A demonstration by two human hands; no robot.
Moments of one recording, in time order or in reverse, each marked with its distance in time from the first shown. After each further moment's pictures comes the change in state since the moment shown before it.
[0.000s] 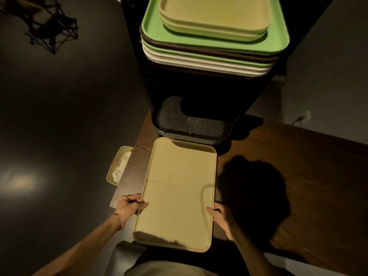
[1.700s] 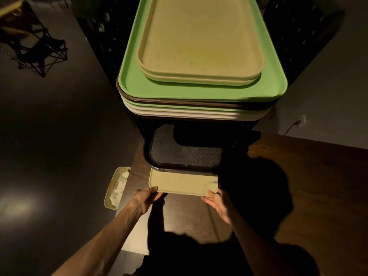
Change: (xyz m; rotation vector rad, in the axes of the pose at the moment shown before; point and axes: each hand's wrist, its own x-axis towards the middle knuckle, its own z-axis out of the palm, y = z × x) left_hand 0.104 0.120 0.046 -0.604 -0.008 -0.273; right_hand 0.105 -0.096 -0.009 0.394 0.034 -0.183
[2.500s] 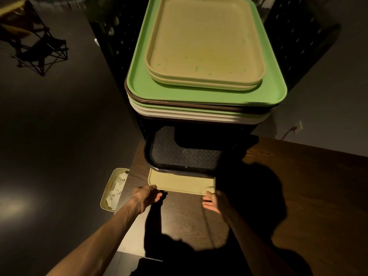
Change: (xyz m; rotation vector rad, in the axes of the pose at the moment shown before) left_hand -0.012 0.009 0.002 0.174 -0.036 0.017; right_hand 0.003 -0.020 0.015 -0.110 0.105 0.246
